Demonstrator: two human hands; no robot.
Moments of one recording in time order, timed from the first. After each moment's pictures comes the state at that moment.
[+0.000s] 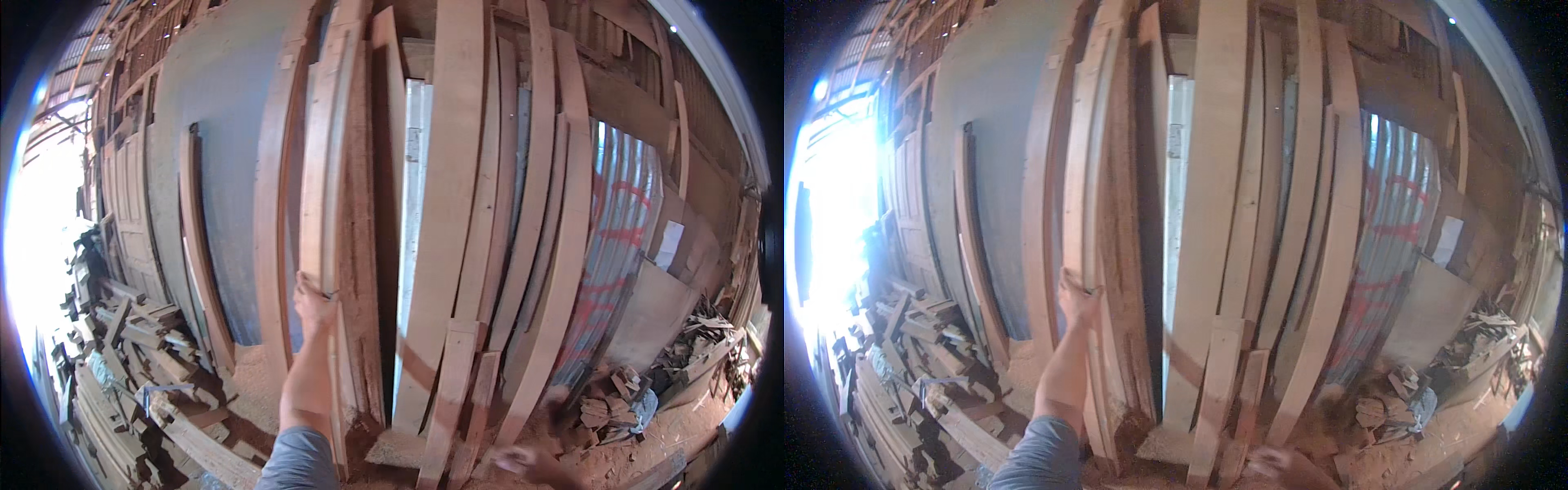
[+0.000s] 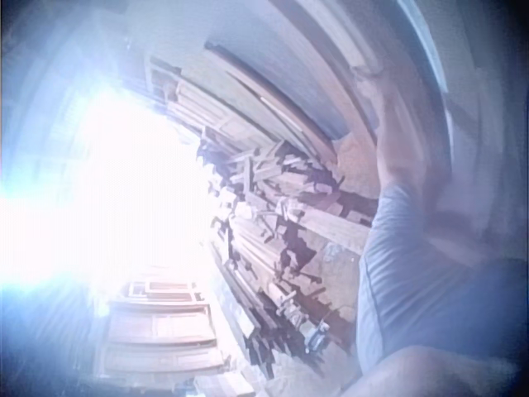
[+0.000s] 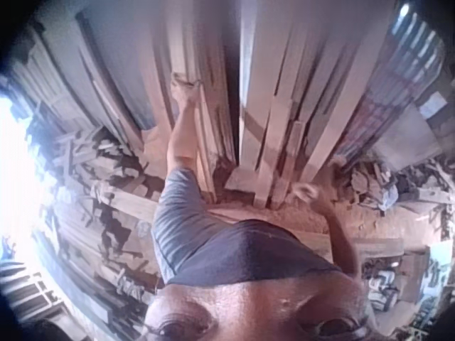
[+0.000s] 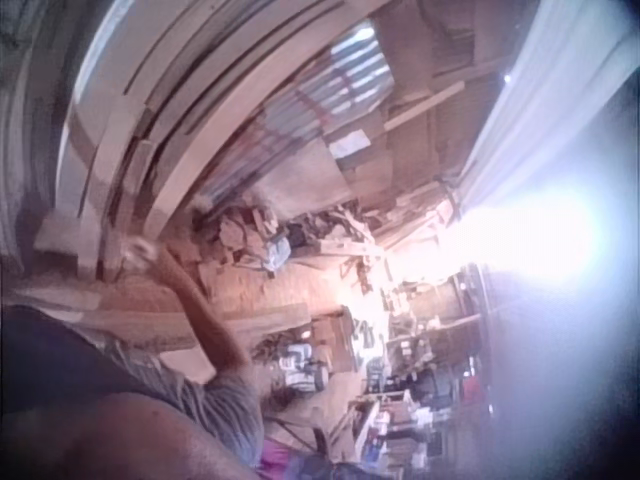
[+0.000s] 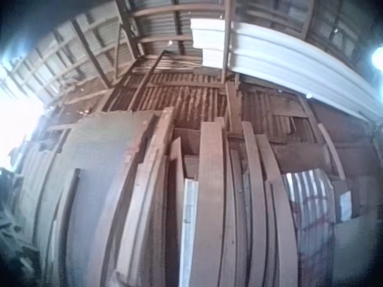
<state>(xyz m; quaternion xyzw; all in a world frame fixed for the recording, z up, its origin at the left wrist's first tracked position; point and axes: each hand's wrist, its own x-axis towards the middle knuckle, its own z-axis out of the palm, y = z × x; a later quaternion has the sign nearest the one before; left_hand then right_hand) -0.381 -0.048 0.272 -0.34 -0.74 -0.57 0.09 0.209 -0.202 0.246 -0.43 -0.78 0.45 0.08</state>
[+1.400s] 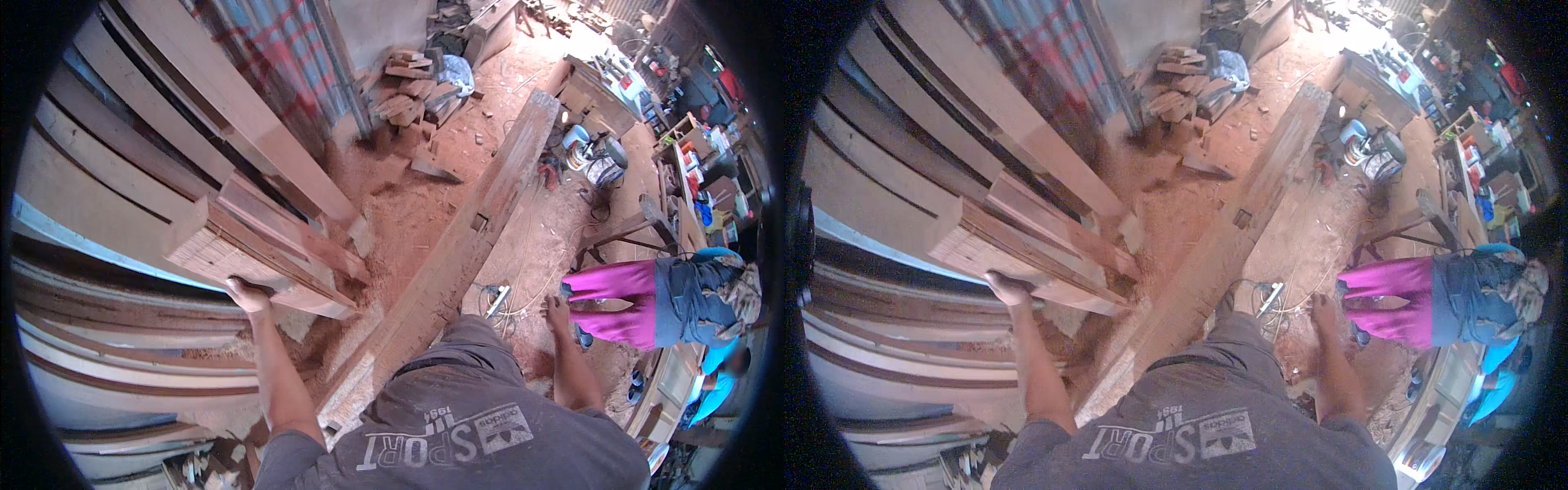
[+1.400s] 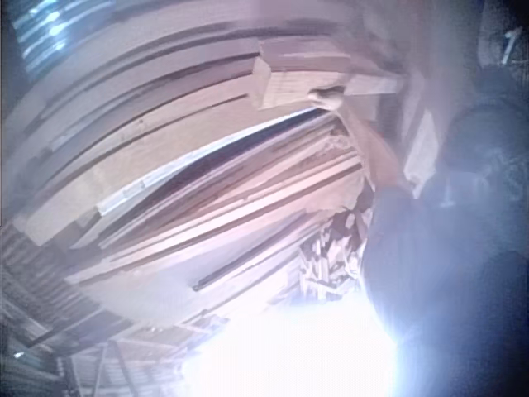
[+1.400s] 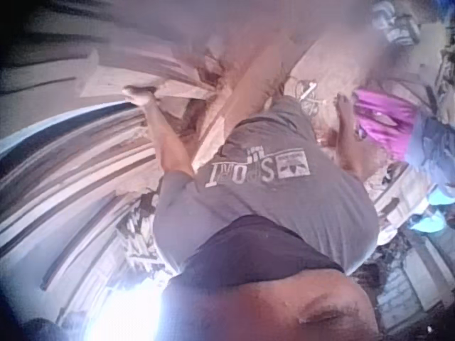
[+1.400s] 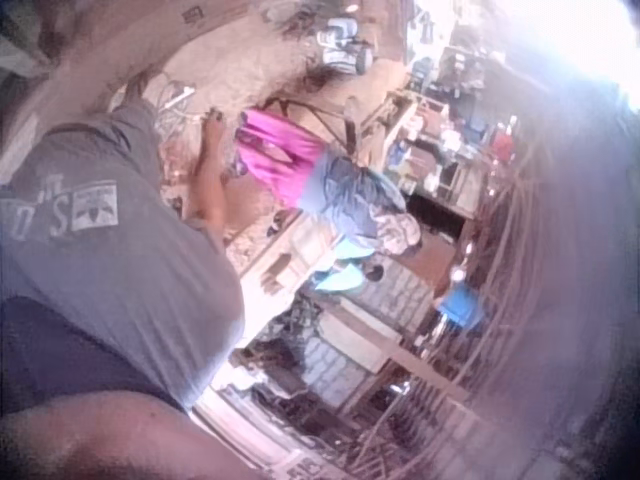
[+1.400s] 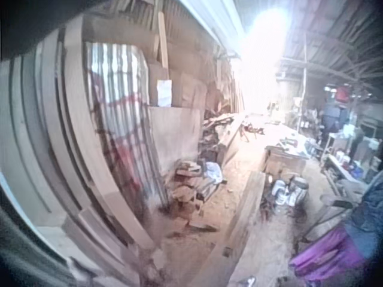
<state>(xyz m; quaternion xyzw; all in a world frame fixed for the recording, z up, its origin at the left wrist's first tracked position) -0.016 -0.071 0.018 -0.40 -0.35 -0.71 -0.46 0.480 -0.694 -0.115 -0.84 0.01 0.22 0.50</state>
